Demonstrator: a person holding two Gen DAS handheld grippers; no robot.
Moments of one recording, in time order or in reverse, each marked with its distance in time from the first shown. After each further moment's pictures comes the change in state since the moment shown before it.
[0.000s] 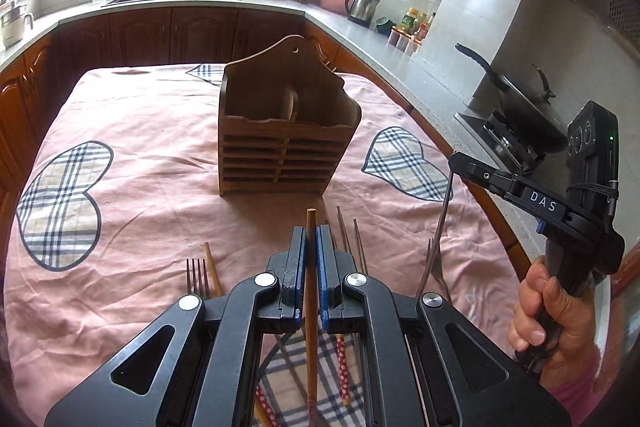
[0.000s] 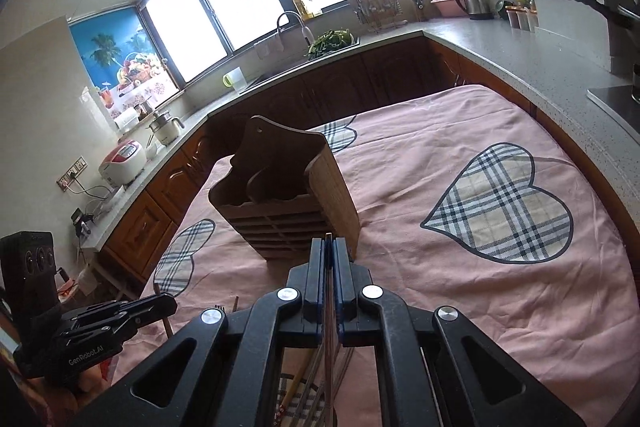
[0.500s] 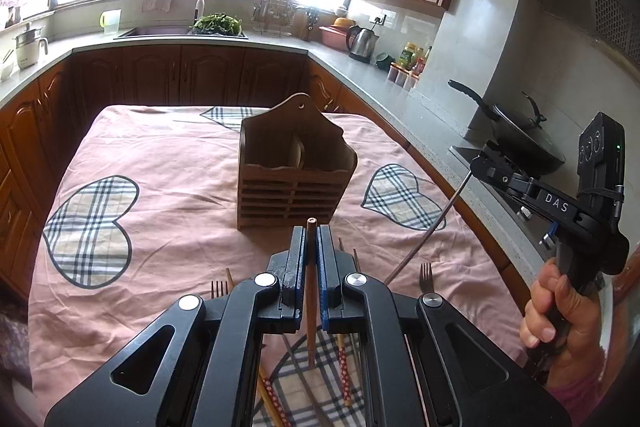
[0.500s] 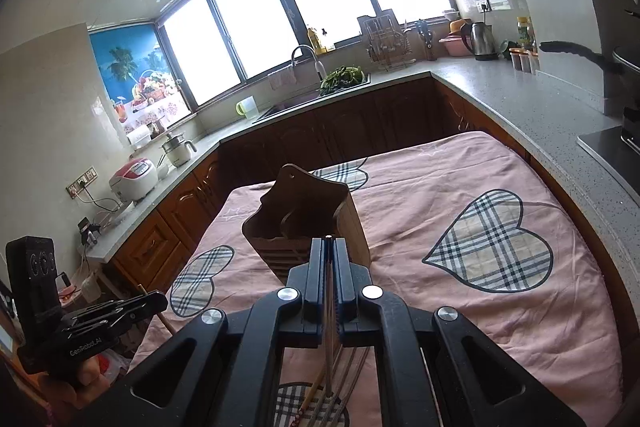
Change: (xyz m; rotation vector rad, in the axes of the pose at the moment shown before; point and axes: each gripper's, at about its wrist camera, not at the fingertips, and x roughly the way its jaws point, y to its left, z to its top) left arm -0.047 0.000 0.007 0.012 -0.134 0.023; right arm -0.050 0.023 0.015 -0.051 -0.121 0.002
